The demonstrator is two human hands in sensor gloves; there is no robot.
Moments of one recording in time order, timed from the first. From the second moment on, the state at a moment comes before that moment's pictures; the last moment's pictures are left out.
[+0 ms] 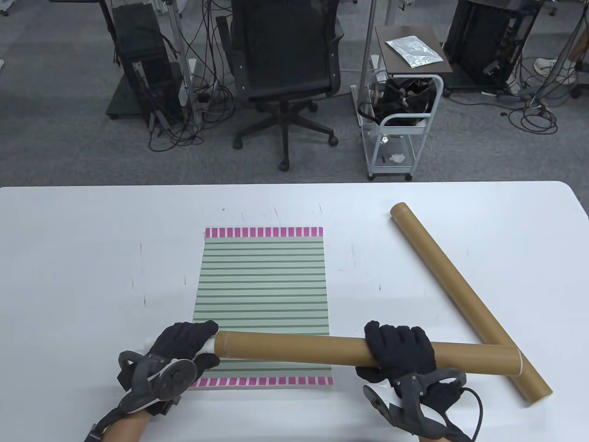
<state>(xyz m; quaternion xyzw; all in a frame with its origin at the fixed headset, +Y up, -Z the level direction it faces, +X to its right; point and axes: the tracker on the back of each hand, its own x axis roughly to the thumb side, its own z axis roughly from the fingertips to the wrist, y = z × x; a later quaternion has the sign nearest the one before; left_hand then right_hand) -0.259 -0.716 -0.264 0.18 -0.16 0.06 0.97 0.145 -0.673 -0.223 -0.15 0.28 -0.93 0.15</state>
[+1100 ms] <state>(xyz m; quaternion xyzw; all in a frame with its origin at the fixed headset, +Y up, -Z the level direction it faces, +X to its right) -0.274 -0.718 -0.272 0.04 -0.16 0.42 0.89 0.123 -0.691 -0.231 -0.15 0.23 -0.96 0.07</state>
